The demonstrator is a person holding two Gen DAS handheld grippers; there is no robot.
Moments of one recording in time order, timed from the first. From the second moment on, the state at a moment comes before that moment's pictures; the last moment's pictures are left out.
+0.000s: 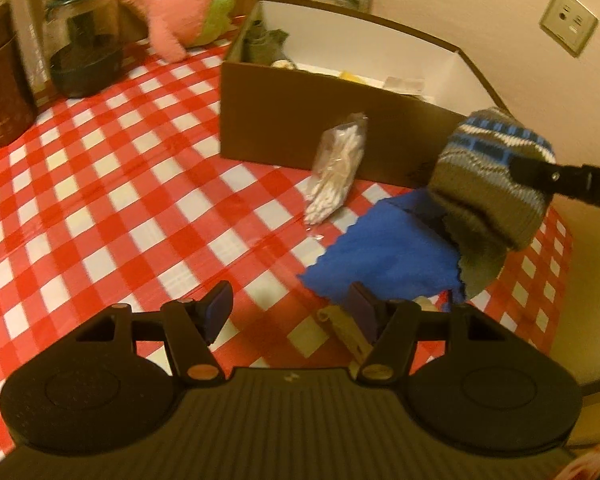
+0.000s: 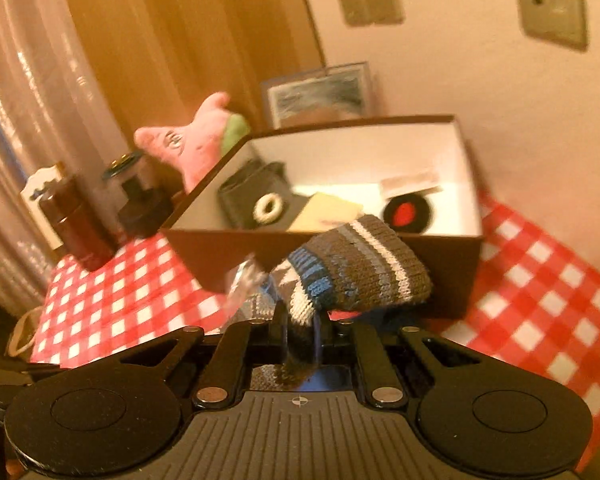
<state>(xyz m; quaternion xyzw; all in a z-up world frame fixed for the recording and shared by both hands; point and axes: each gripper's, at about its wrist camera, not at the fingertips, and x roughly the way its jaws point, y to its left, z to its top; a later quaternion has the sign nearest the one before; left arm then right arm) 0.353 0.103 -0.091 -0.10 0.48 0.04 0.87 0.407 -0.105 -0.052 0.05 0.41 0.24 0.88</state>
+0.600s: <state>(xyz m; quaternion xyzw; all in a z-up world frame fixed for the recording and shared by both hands) 0.429 0.075 -0.111 -0.03 0.46 -0.01 0.89 0.429 -0.143 -0.044 0.05 0.38 0.19 0.90</state>
